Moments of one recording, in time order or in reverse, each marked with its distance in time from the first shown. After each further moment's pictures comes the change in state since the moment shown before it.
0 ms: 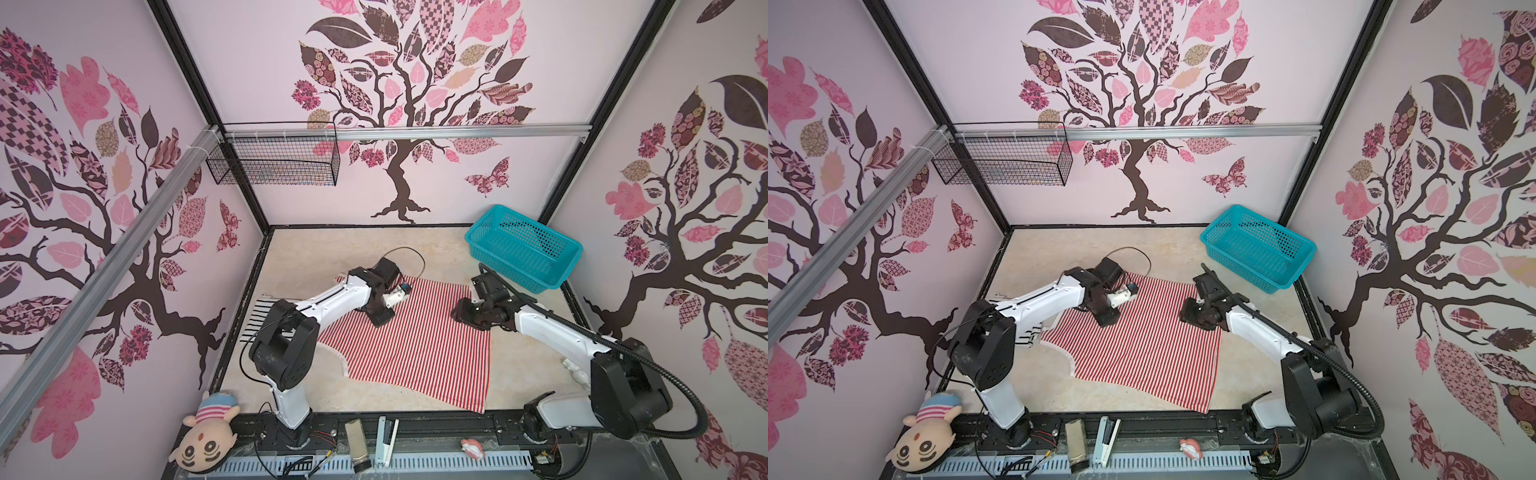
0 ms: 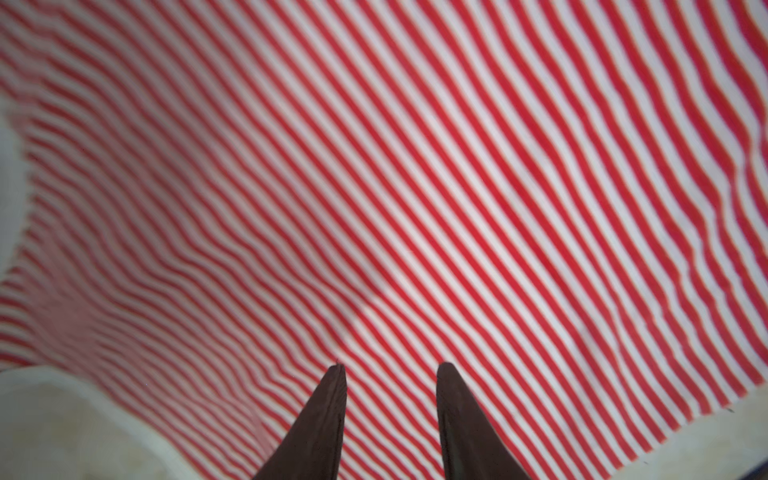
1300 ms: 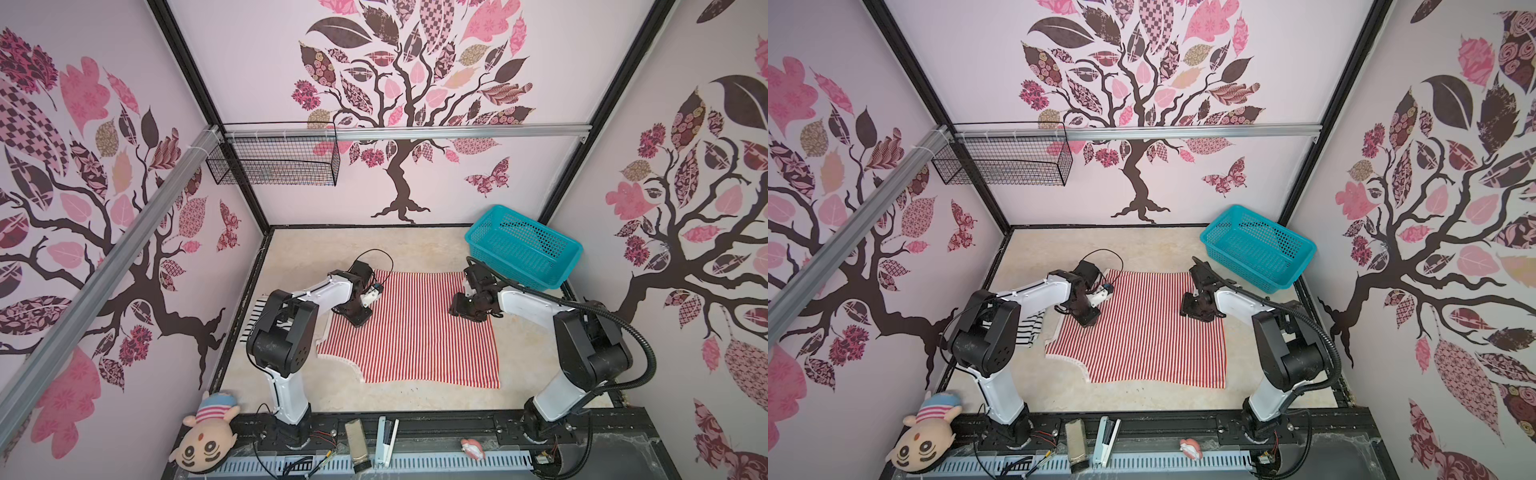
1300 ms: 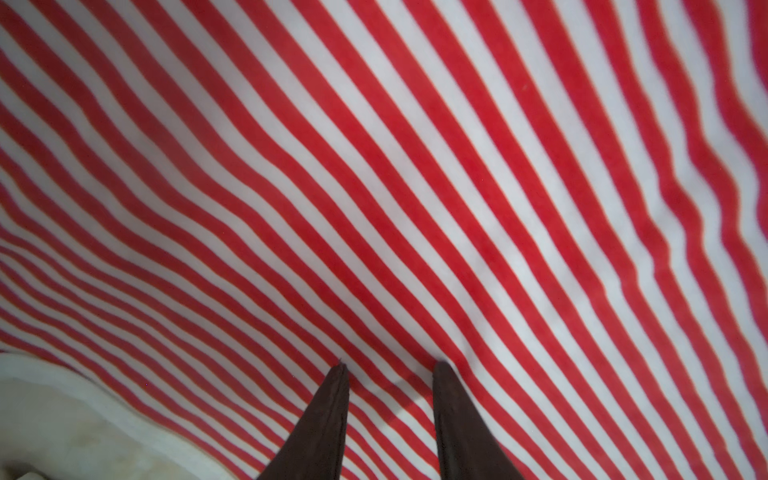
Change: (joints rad) left arm 0.148 0.051 -0.142 0.085 -0.006 -0.019; right arm -0.116 0.277 0.182 -0.028 0.016 -0.168
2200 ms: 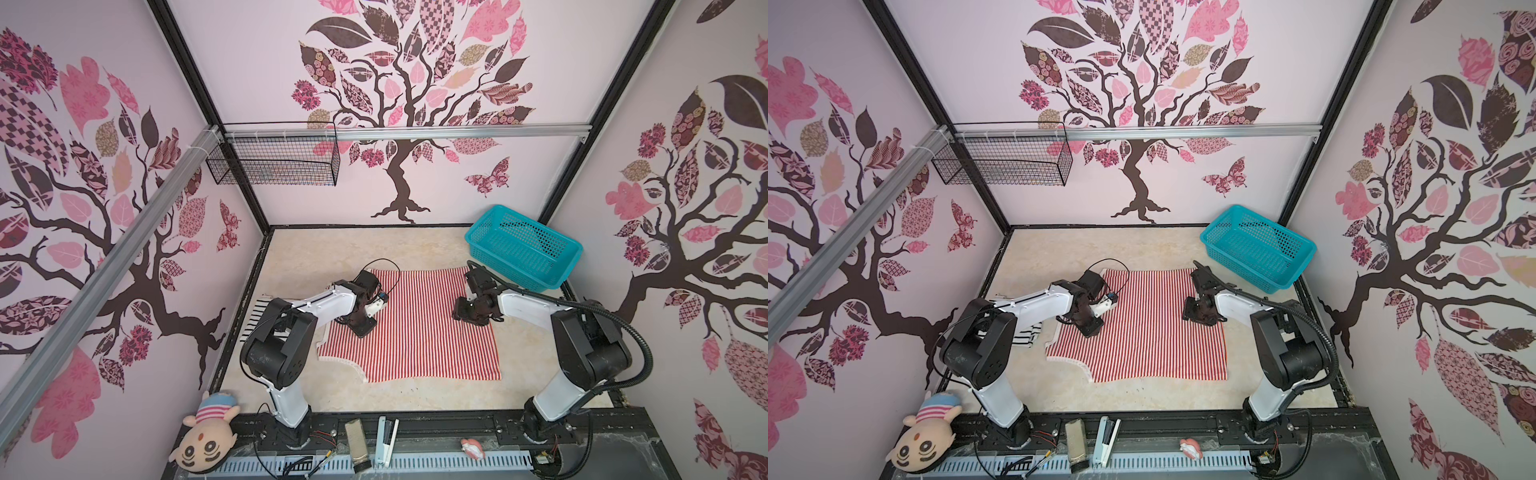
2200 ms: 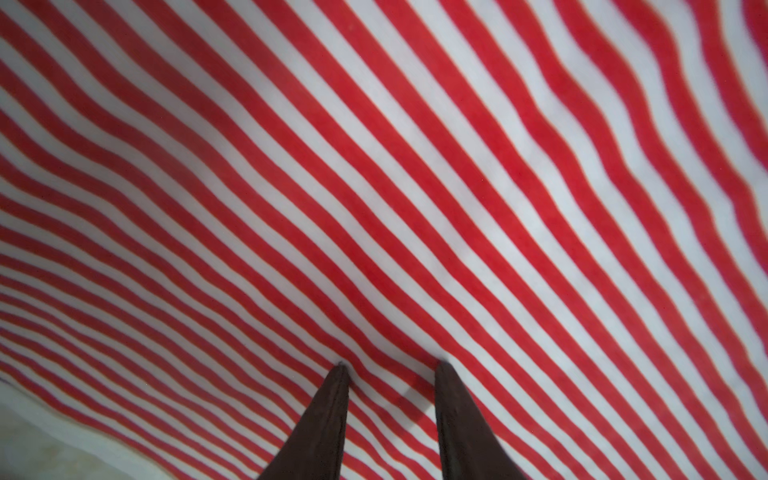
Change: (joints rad) left arm -0.075 -0.067 -0.104 0.039 -0.004 -0.040; right arm -0.005 0.032 -0.045 0.038 0.050 0.000
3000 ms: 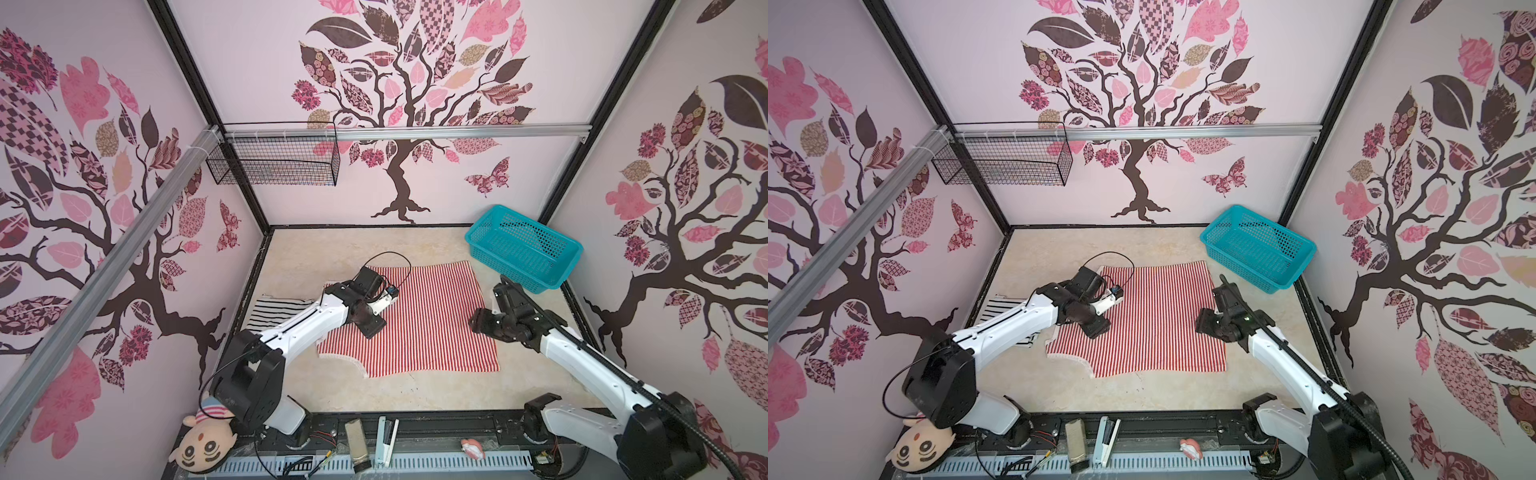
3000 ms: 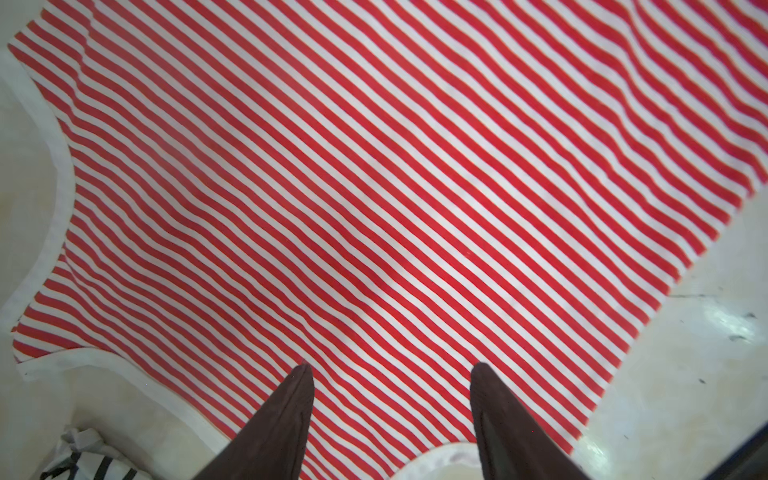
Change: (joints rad) left arm -0.106 -0.285 -0.035 -0.019 0.052 0.013; right arm 0.000 -0.622 -0.275 -0.190 0.037 0.074
